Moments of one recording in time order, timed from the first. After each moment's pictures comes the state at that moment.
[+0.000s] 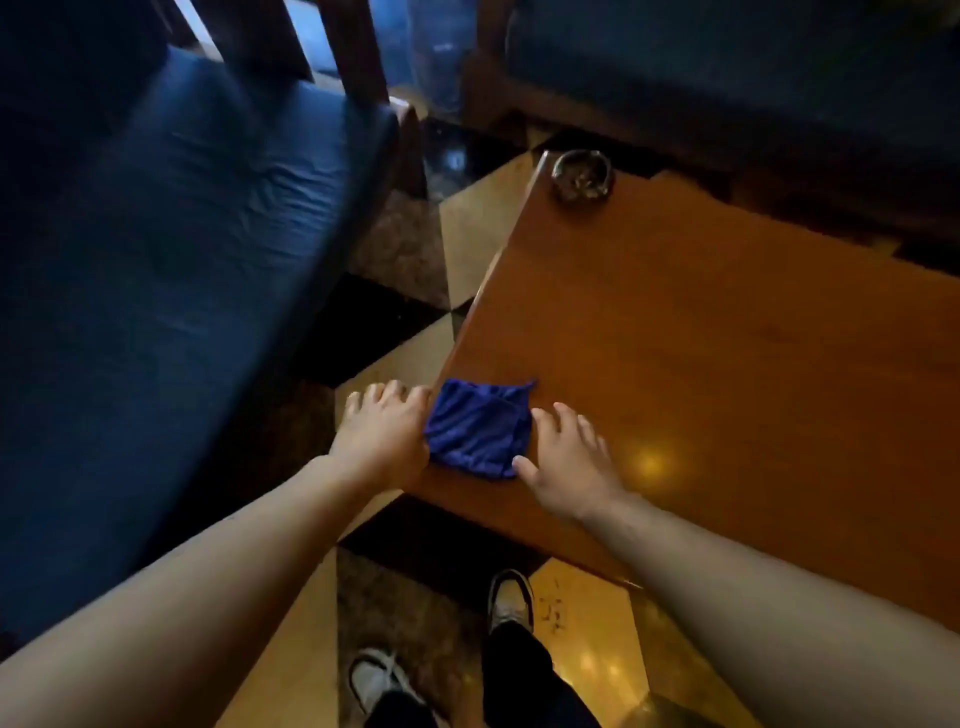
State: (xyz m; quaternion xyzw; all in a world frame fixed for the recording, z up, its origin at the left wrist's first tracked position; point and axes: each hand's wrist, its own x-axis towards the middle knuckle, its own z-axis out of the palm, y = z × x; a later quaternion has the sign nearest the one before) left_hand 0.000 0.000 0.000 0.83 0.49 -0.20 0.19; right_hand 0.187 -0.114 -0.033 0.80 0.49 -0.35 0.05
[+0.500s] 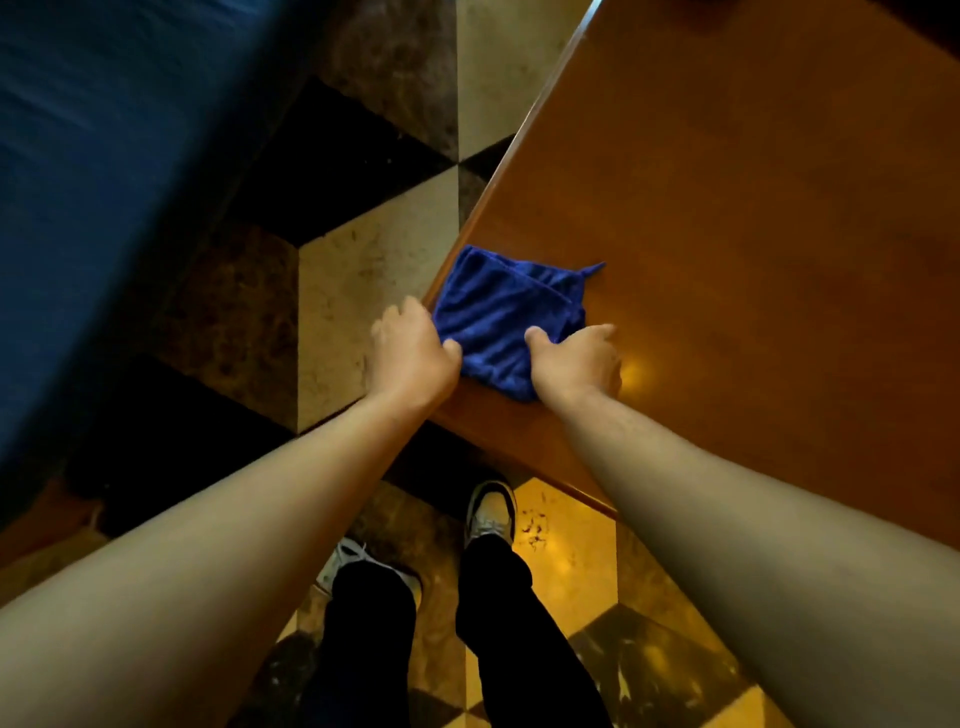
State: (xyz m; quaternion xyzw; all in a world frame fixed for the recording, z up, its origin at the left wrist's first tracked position) left_hand 0.002 -0.020 -0.165 0.64 0.68 -0.02 0.36; right_hand 0.144 -0.067 -0.155 0.92 0.14 -0.34 -0.12
